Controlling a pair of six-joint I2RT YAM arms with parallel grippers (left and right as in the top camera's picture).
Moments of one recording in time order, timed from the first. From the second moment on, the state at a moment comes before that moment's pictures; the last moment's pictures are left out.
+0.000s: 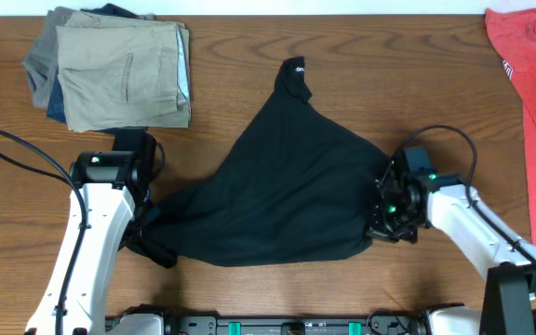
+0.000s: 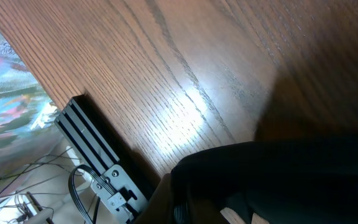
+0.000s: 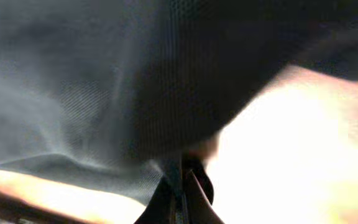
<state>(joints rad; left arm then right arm) -0.02 1.32 1.03 -1.41 -0.37 -0.86 0.15 1.49 0.76 -0.88 -0.36 0.37</state>
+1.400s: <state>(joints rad) -0.02 0.84 1.67 -1.46 -0.01 -0.59 -0.06 1.17 1.80 -1.54 -0.12 0.30</state>
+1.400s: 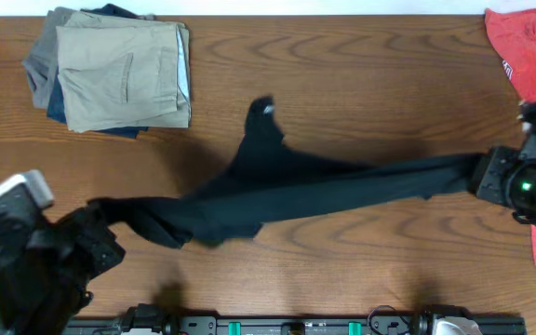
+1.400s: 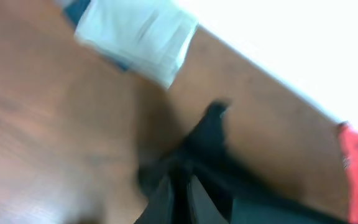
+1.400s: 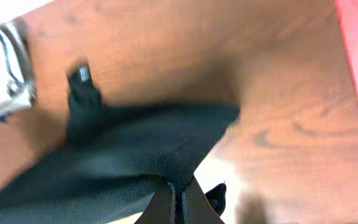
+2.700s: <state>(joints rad) -0.03 1.43 2.20 -1.14 0.42 -0.38 -0.31 1.49 2.44 -1.55 -0.22 0.19</state>
